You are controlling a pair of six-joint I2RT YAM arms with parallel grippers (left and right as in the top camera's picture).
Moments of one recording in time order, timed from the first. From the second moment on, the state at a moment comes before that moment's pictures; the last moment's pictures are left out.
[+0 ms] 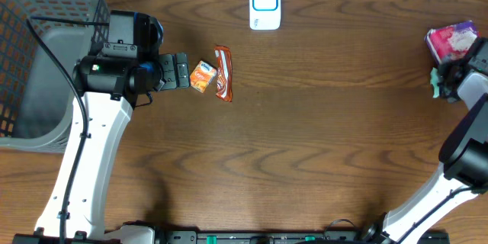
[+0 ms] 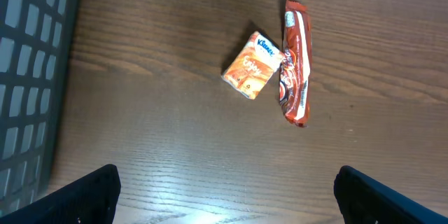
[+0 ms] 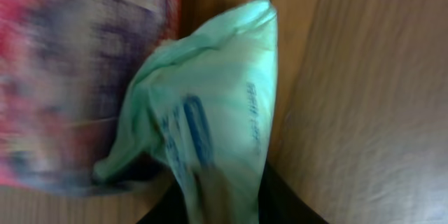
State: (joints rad) left arm -0.11 1.45 1.41 -1.02 0.04 -0.22; right arm -0.53 2.13 1.39 -0.25 0.10 0.81
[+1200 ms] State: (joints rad) left arm -0.11 1.45 1.41 -1.02 0.04 -0.22; right arm 0.09 1.77 1.41 -0.38 -0.47 0.63
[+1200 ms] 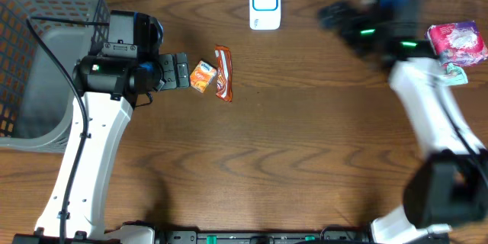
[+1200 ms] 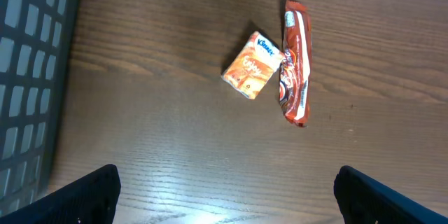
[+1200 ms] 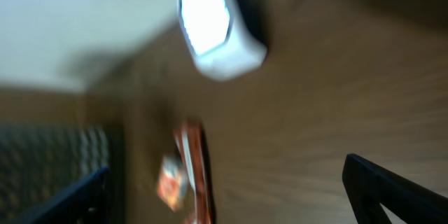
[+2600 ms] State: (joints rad) left arm -0.11 1.45 1.41 -1.02 0.04 -0.22; right arm 0.72 2.14 1.40 -0.28 0.00 0.49
